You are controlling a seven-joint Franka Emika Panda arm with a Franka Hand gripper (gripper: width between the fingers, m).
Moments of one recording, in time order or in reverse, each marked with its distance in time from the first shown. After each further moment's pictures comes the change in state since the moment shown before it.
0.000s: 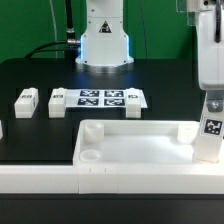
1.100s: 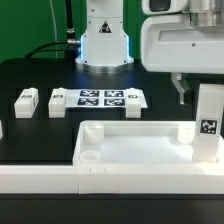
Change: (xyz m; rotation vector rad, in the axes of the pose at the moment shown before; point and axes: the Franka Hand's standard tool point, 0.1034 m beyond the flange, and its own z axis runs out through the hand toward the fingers) arm 0.003 0.000 0.000 -0.027 0.012 -1.339
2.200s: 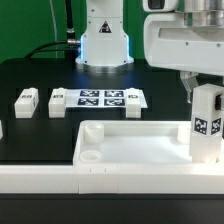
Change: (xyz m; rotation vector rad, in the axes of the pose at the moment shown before) arm 0.002 0.005 0.000 0.023 -0.026 0.696
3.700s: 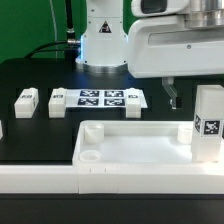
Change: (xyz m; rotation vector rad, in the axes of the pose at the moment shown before) arm -0.001 -0.008 0.001 -0.032 0.035 -1.159
